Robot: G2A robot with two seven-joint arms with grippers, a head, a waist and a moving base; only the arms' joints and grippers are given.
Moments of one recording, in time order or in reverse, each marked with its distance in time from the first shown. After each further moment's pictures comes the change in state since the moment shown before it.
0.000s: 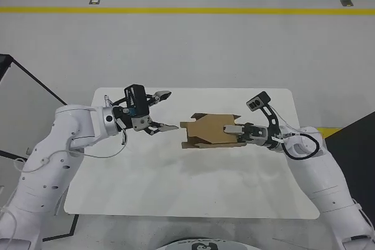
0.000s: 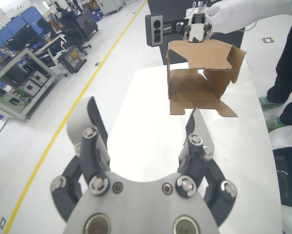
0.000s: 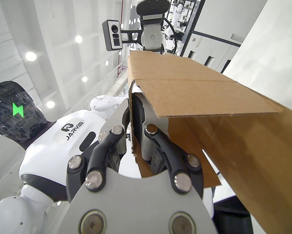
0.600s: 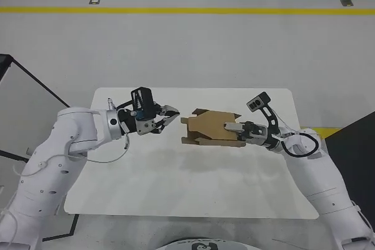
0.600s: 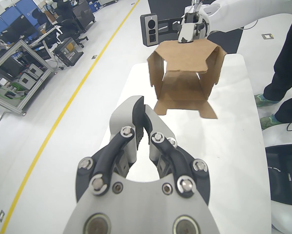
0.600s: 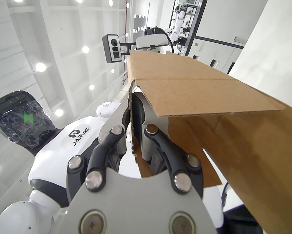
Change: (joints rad) left arm 0.024 0.002 0.011 -0.075 -0.094 0.029 -0.150; right arm -0.022 -0.005 -0.002 -0.004 0.039 0.041 -0.049
